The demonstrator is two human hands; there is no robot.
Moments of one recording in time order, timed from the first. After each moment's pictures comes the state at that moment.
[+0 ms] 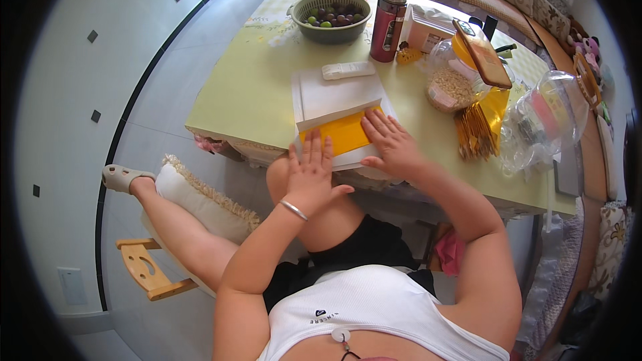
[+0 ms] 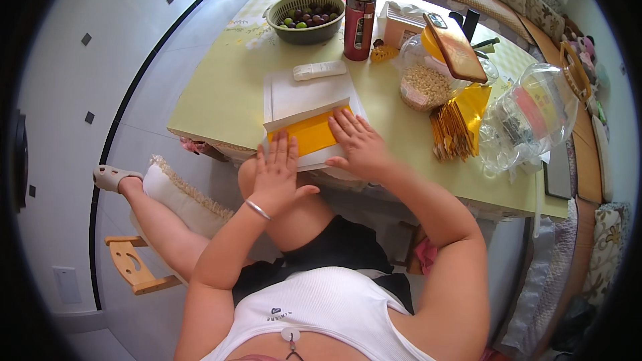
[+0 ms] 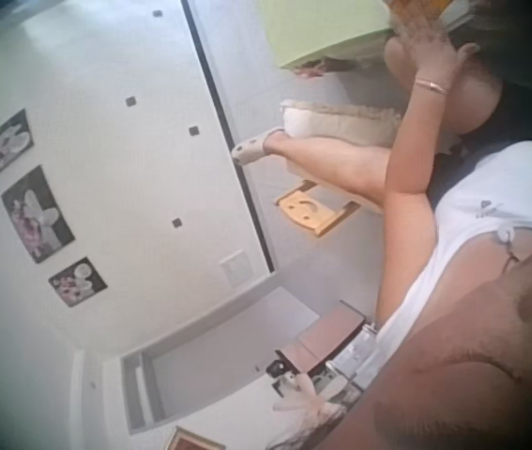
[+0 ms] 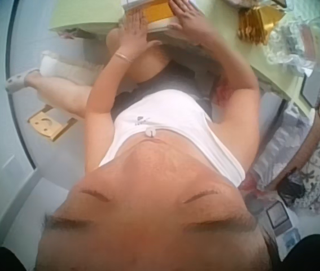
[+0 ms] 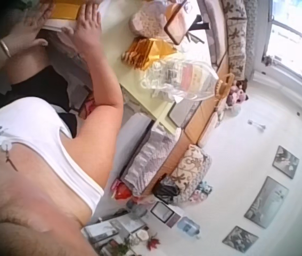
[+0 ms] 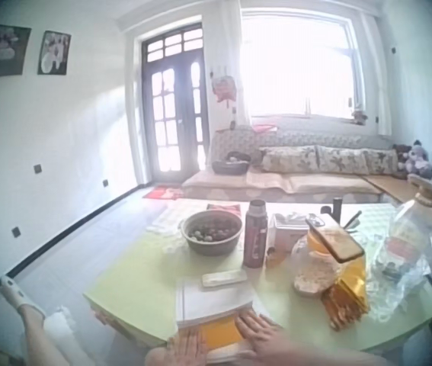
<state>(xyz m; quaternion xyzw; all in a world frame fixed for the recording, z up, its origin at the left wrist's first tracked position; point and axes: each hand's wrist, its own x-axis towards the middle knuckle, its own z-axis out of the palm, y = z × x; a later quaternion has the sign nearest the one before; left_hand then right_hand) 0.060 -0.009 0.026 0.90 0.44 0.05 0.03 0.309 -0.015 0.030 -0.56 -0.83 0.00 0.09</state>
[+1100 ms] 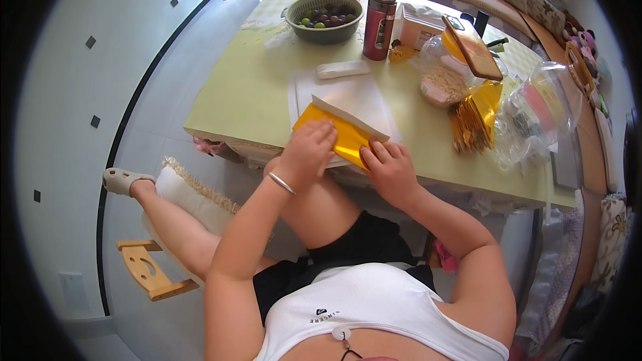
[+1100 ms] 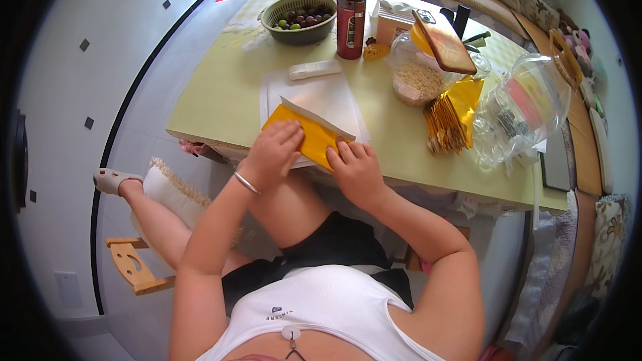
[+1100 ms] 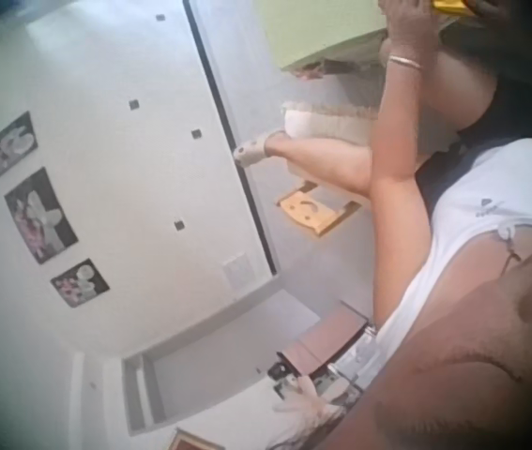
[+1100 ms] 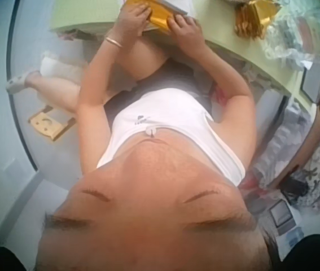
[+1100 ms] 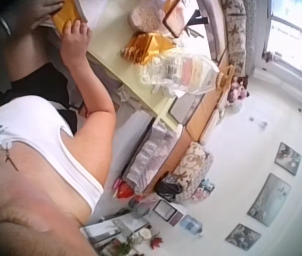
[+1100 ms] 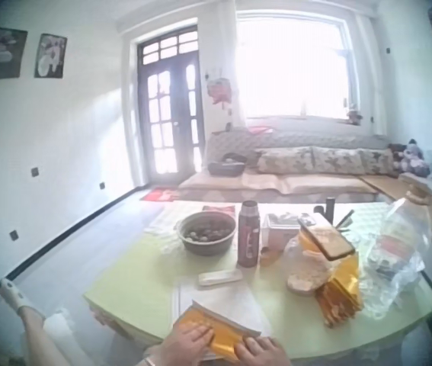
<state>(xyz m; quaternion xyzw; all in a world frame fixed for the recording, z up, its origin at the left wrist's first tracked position) 0.055 0.045 0.044 0.95 0.25 0.18 -0.01 0.275 -0.074 0.031 -0.56 -0.78 -0.15 0.24</state>
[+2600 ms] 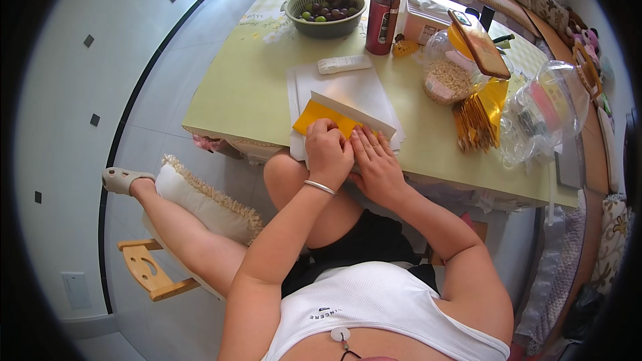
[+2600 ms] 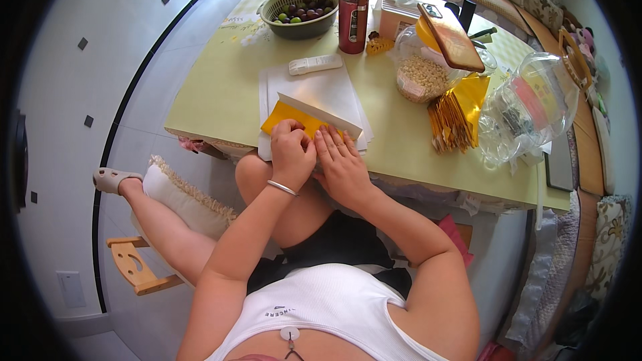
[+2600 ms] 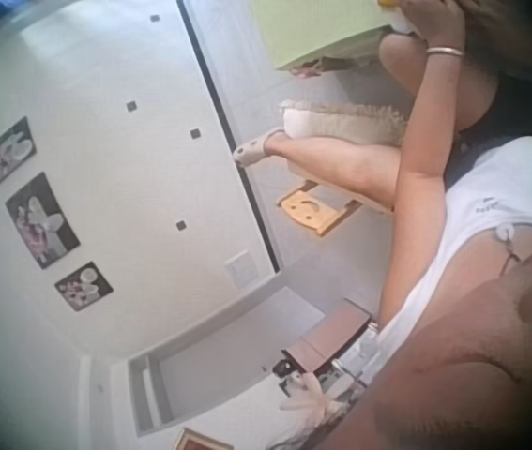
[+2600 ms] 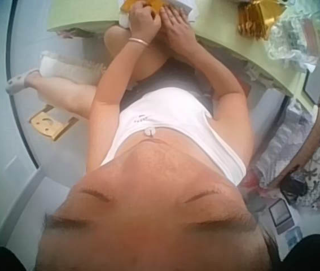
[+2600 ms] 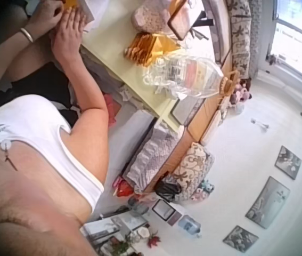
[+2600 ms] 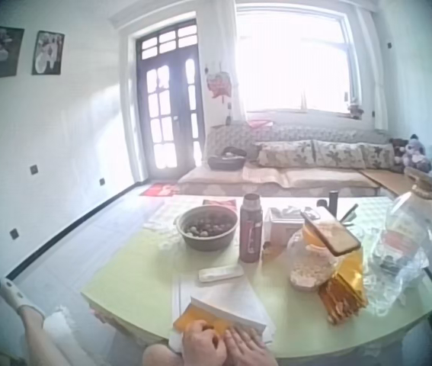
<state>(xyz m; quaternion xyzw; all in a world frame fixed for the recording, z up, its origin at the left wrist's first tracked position) 0.119 0.018 0.020 0.77 0.45 0.43 0.13 0.253 -0.062 0.017 -0.57 -0.79 -0.01 0.23</state>
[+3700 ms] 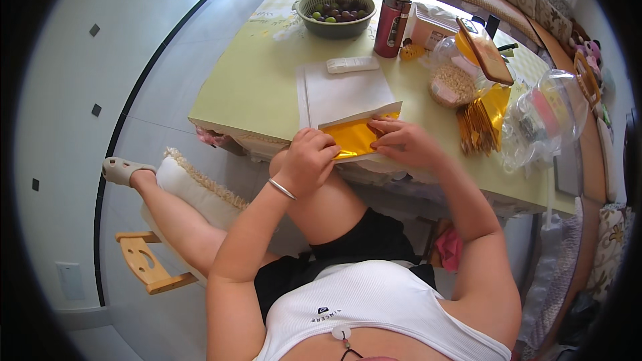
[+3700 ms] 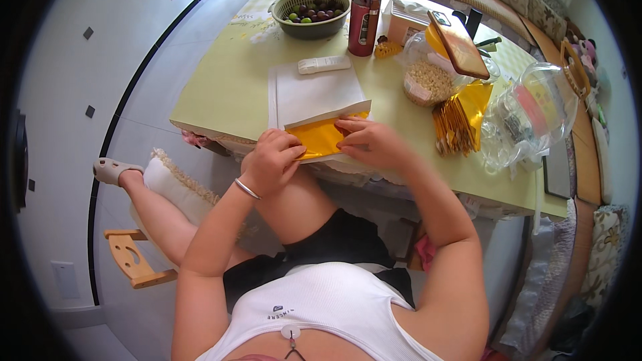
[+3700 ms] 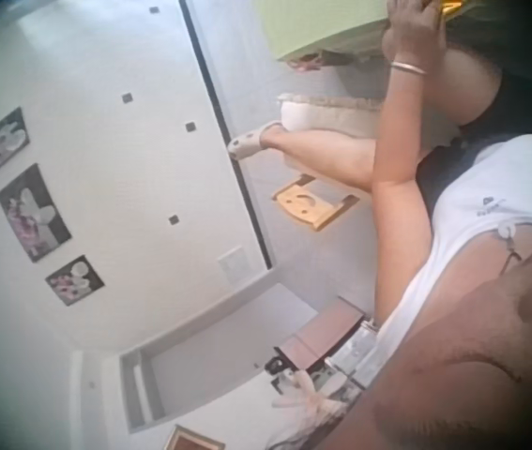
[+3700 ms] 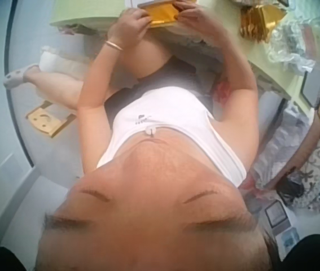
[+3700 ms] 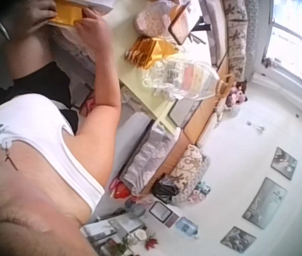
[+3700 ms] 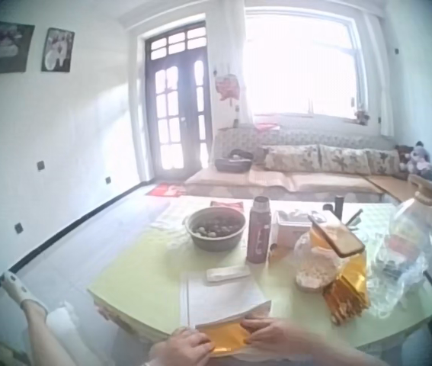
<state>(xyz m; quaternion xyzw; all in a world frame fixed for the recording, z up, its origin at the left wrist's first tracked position) 0.038 0.023 0.054 0.93 0.20 0.30 0.09 0.333 -0.016 0.046 -0.43 -0.82 0.23 0.29</state>
